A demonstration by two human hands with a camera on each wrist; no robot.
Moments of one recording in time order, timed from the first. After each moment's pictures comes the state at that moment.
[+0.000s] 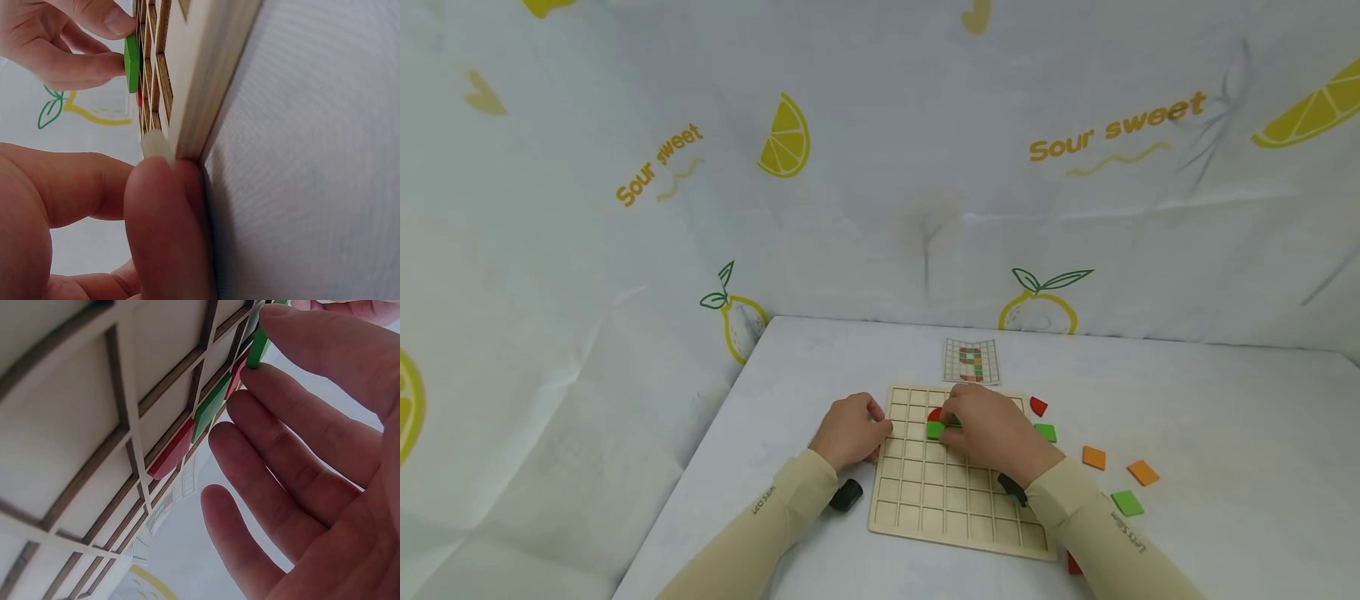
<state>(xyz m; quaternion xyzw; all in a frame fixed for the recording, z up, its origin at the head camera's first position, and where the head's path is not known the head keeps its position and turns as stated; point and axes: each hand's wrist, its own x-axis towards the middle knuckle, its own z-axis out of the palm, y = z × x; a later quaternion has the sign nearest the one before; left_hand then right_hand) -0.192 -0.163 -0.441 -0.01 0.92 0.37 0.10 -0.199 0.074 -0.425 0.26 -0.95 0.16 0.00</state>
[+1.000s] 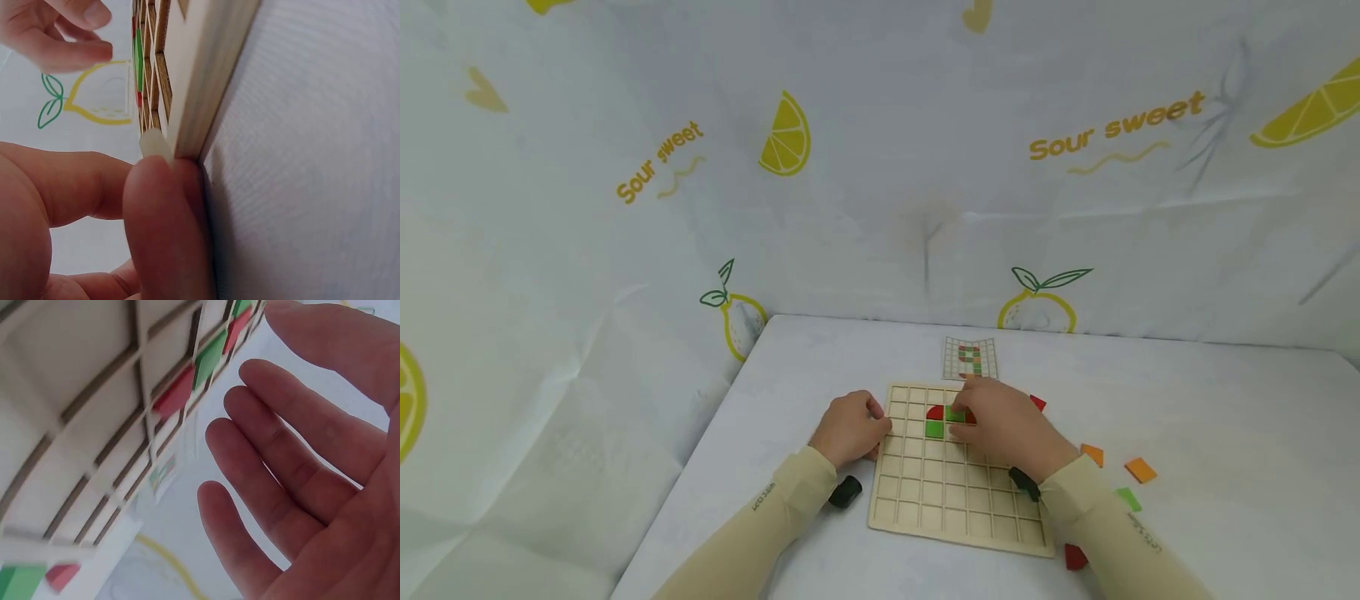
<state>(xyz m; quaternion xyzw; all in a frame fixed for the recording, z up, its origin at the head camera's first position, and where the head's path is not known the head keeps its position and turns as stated) -0.191 -0.163 -0.441 -0.01 0.92 0.37 0.10 -0.198 0.090 -0.417 0.24 -0.96 0.17 -0.01</state>
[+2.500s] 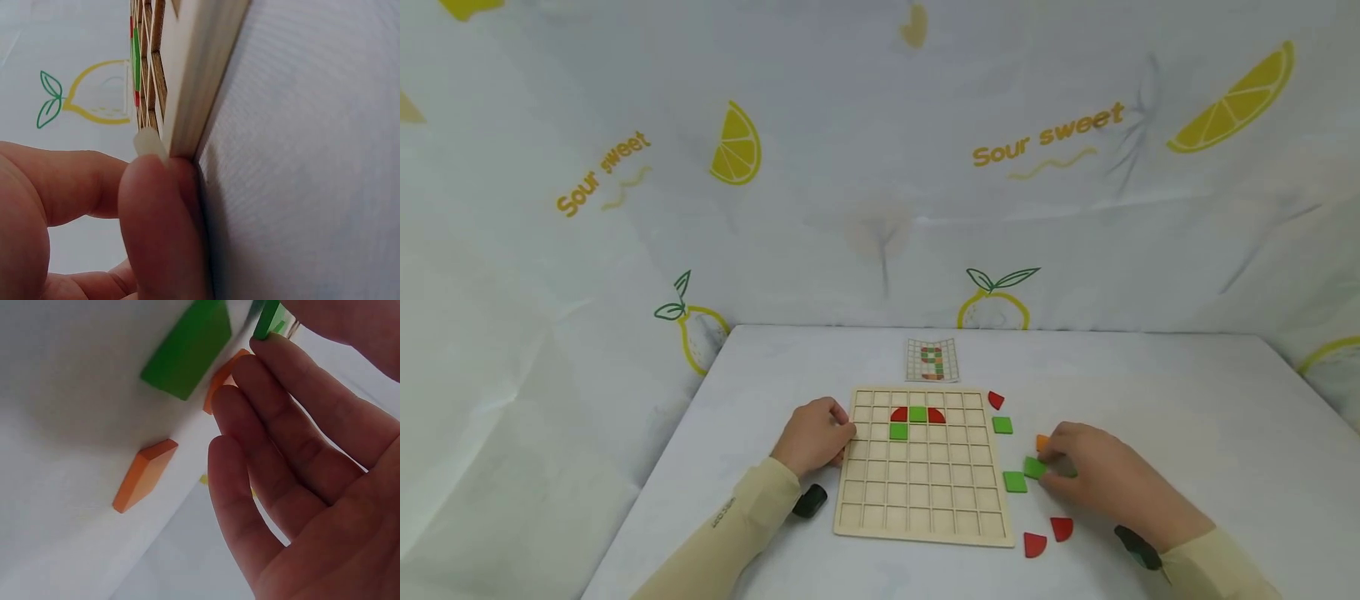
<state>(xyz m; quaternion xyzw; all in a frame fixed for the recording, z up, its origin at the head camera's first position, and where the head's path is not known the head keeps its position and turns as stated) -0.188 -0.161 -0.440 0.00 0.93 0.37 0.09 -0.137 0.225 -0.424 0.08 -0.98 0.14 -0.10</state>
